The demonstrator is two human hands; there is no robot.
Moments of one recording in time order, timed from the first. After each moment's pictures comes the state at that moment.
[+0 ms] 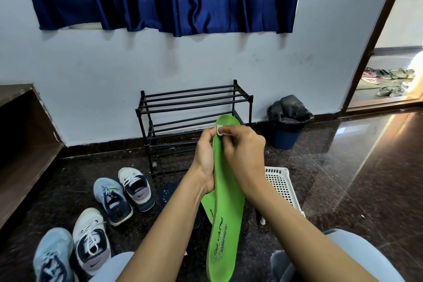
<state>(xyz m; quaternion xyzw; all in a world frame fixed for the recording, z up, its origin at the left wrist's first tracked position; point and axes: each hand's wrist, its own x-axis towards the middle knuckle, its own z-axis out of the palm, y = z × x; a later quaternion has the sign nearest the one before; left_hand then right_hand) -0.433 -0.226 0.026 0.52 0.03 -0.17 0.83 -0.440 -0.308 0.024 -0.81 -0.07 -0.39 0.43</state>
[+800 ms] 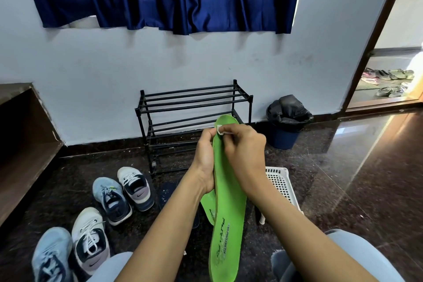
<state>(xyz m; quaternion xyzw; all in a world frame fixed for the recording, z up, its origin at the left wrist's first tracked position) -0.428 -0.226 0.020 0.54 0.03 -0.17 0.82 -0.438 -0.309 0.024 -0.81 -0.07 -0.38 0.45</state>
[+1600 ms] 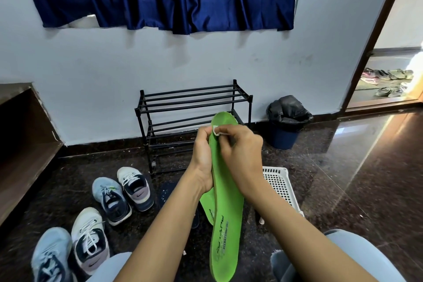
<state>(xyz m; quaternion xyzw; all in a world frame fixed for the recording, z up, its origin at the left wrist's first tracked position) -0.425 -0.223 0.018 0.53 0.02 -0.15 0.83 -0.445 -0.303 0.024 -0.80 -0.09 -0.39 0.45</state>
